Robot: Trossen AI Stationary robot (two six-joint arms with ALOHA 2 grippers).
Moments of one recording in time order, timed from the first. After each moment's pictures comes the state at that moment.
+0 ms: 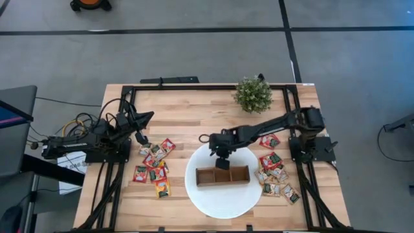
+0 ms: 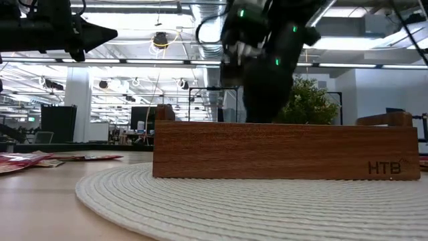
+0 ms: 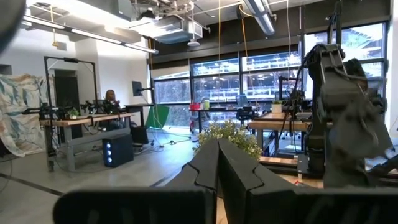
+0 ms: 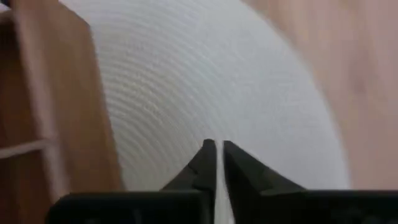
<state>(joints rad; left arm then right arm) 0.14 0.07 0.04 0.39 -0.32 0.14 0.07 1.91 1.20 -0.49 0.00 0.19</state>
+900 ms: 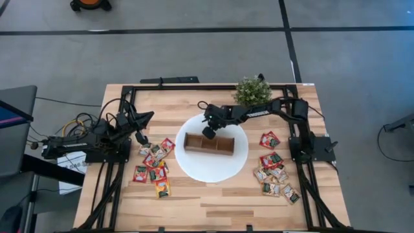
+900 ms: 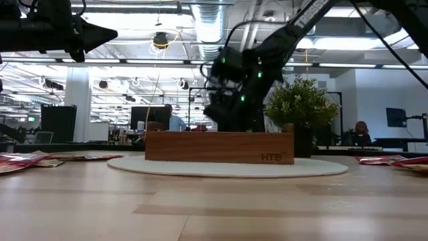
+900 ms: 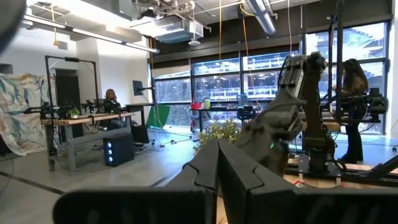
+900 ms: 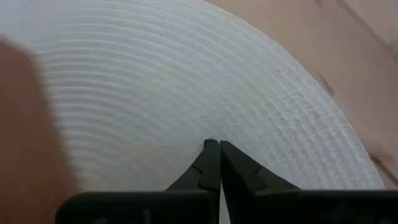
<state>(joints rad) 0.14 0.07 0.04 0.38 -0.32 0.14 -0.22 2.02 1.26 -0.25 0.11 0.27</state>
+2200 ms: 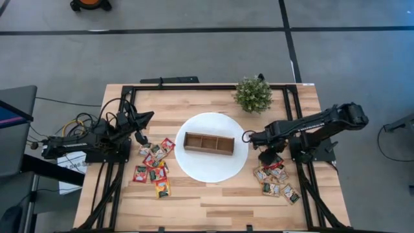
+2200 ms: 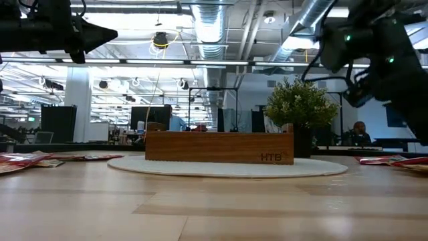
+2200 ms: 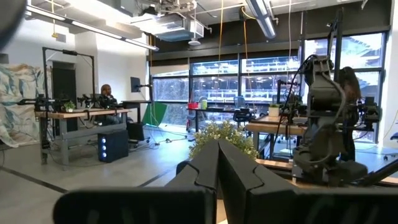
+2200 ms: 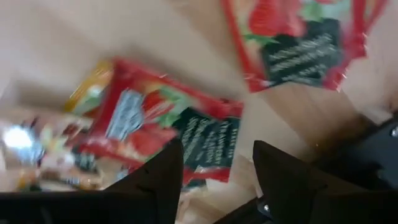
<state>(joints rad) 0.14 0.07 0.04 0.38 -0.32 0.09 0.04 1.36 0.72 -1.12 -0.16 0.82</state>
